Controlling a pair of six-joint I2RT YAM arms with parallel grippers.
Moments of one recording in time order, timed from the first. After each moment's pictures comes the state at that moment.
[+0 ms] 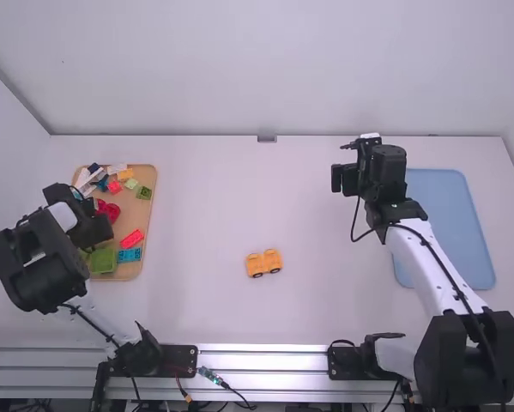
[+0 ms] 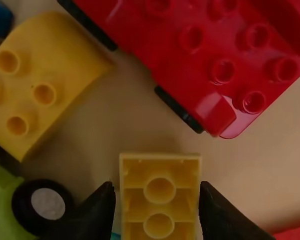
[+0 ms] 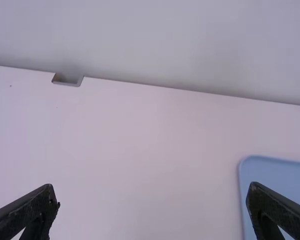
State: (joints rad) left arm 0.65 1.90 1.10 -0.49 0.08 0.17; right arm 0.11 1.37 0.95 -0.15 -0.02 -0.09
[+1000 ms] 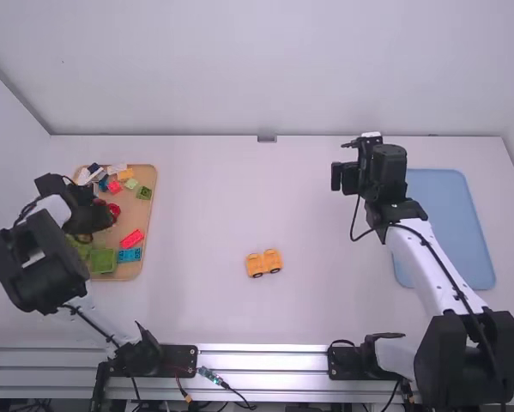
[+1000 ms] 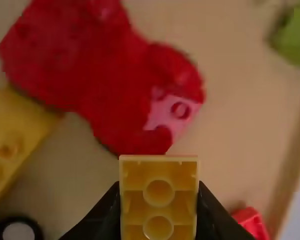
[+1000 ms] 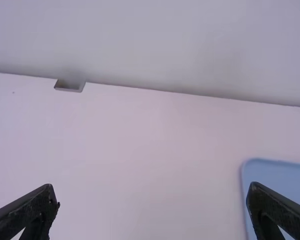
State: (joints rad) left arm 0.65 1.89 1.19 -0.55 0.29 0.26; right arm 0.11 1.37 0.95 -0.12 -0.04 -0.06
